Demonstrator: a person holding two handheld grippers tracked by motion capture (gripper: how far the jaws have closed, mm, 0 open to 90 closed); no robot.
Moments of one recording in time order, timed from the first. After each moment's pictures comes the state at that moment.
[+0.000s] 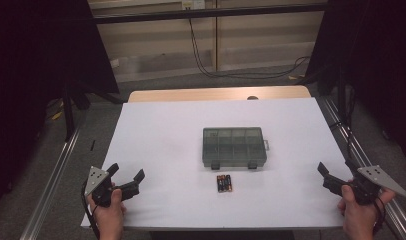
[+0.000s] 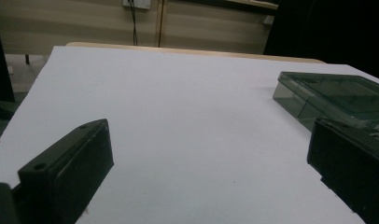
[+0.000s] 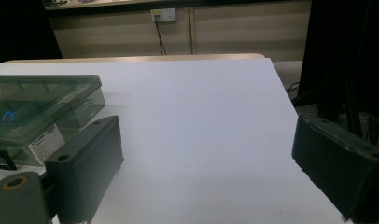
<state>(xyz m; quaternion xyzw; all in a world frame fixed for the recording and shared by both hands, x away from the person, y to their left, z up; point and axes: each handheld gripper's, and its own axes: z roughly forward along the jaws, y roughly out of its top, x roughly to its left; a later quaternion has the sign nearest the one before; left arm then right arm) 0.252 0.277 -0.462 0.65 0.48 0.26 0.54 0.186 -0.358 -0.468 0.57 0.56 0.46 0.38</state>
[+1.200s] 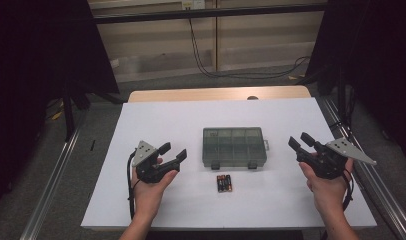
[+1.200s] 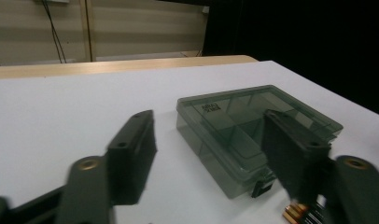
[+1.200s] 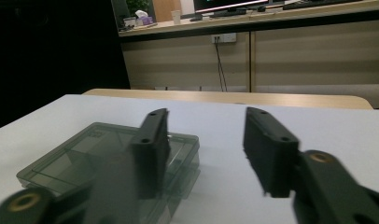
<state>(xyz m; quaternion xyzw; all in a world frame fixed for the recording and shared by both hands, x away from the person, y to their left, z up) 0.290 0.160 -0.422 0.70 0.40 0.20 0.55 0.238 -0.285 -0.415 0.51 0.58 0.54 0.33</state>
